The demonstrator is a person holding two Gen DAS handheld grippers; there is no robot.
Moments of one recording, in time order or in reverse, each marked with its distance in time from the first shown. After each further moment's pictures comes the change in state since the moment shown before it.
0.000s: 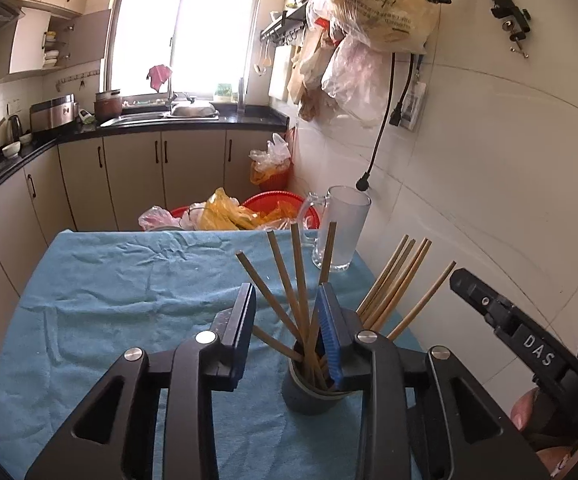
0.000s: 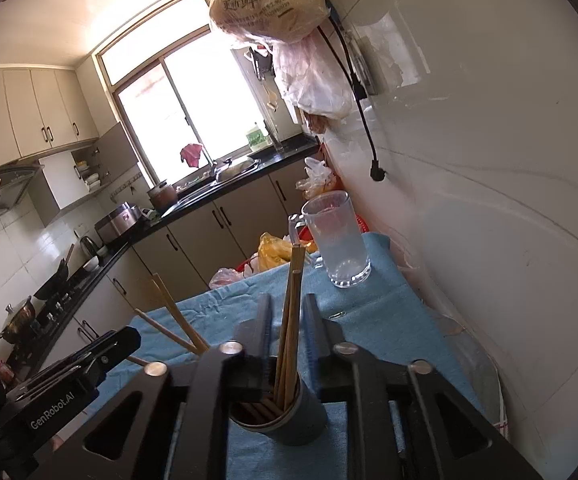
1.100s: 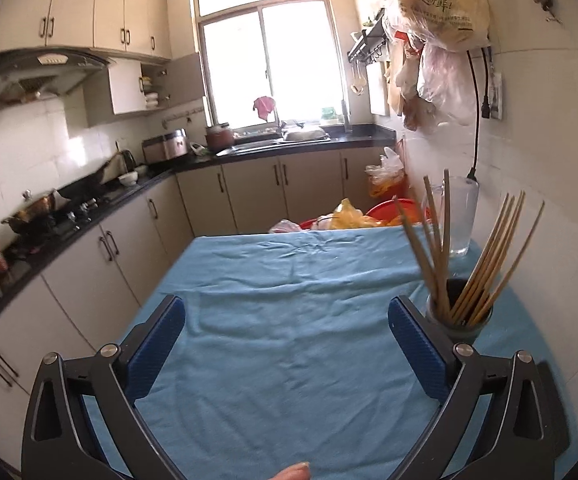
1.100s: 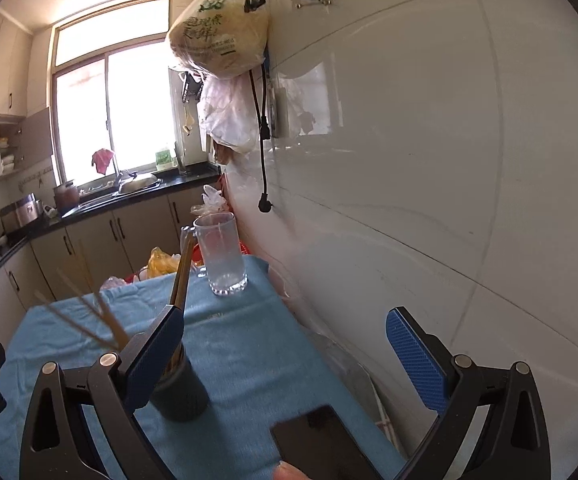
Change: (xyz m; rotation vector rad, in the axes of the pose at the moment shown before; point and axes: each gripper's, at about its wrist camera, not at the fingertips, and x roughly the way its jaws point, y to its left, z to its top) left arm -0.071 0.021 -0.067 0.066 -0.099 0.469; right arm -0.076 0.010 -0.041 -0.139 -0.132 -0.447
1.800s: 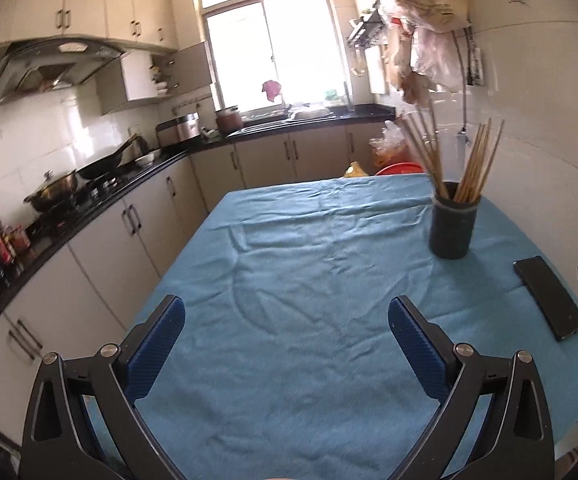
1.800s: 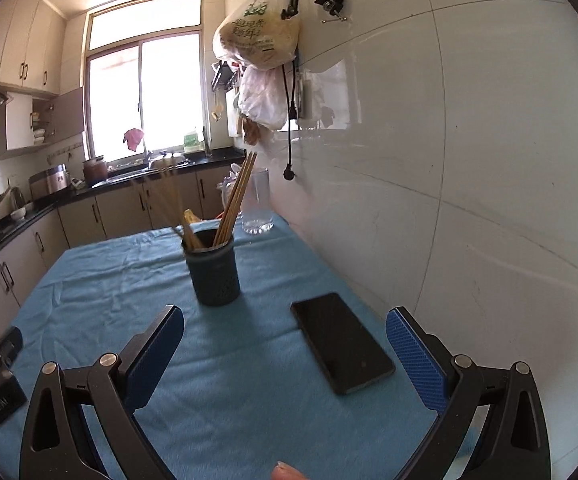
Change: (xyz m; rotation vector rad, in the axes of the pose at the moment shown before) left arm -0.096 0.065 -0.106 0.019 0.056 0.024; right arm -0.118 0.017 -0.108 -0.069 0.016 0.055
